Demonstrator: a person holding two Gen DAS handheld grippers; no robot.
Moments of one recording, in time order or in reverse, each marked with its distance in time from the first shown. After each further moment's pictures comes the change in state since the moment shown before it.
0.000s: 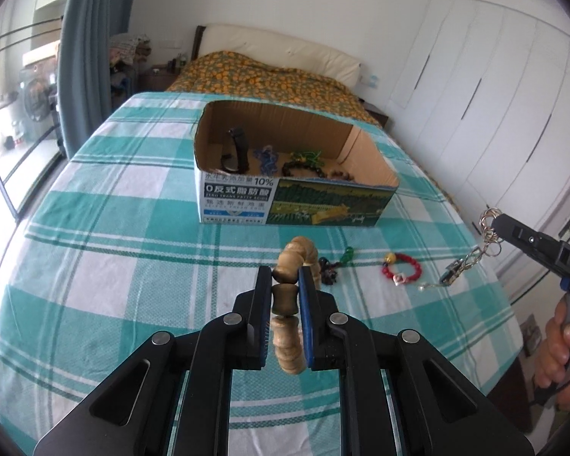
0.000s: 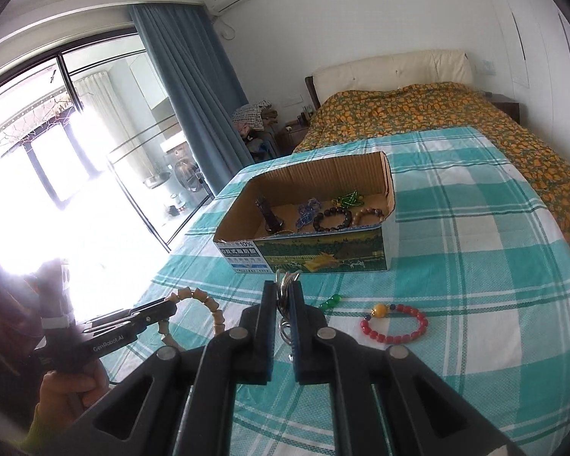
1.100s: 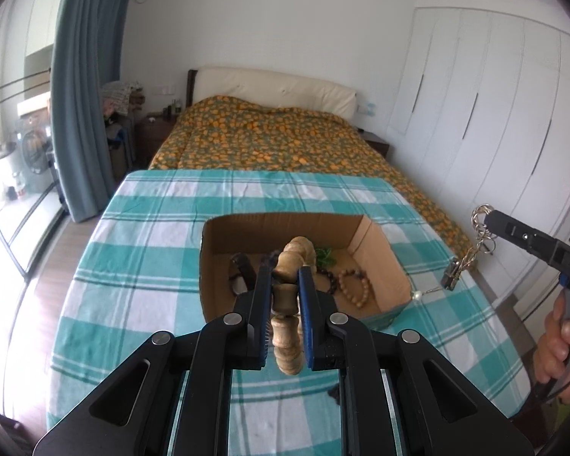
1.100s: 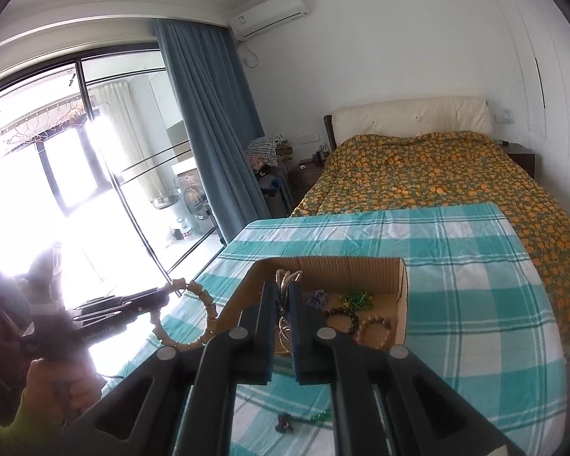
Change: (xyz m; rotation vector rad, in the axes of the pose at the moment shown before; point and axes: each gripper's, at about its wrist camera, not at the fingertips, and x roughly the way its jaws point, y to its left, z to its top) left arm 0.021 0.002 0.139 0.082 -0.115 0.032; right arm 0.044 0.007 0.129 -0.104 -0.112 0.021
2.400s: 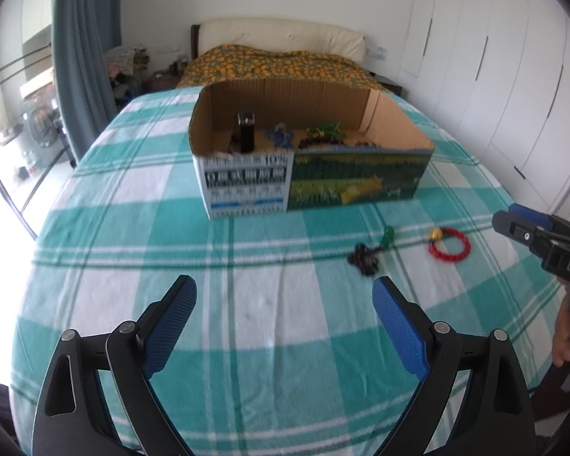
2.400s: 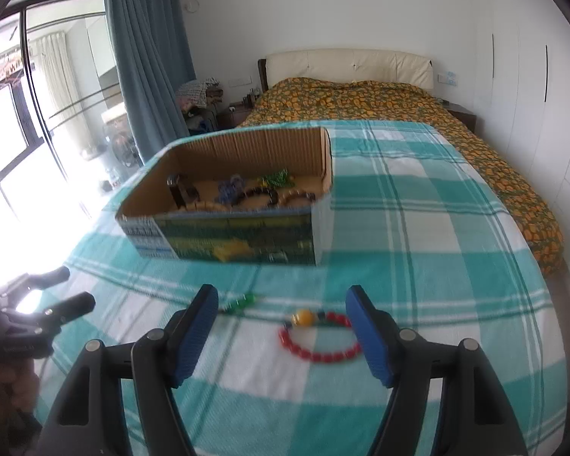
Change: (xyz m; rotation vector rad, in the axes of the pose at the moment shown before) left arm 0.012 -0.025 -0.159 0.034 0.188 0.081; right arm -0.018 -0.022 -0.173 -0.009 0.213 -0.344
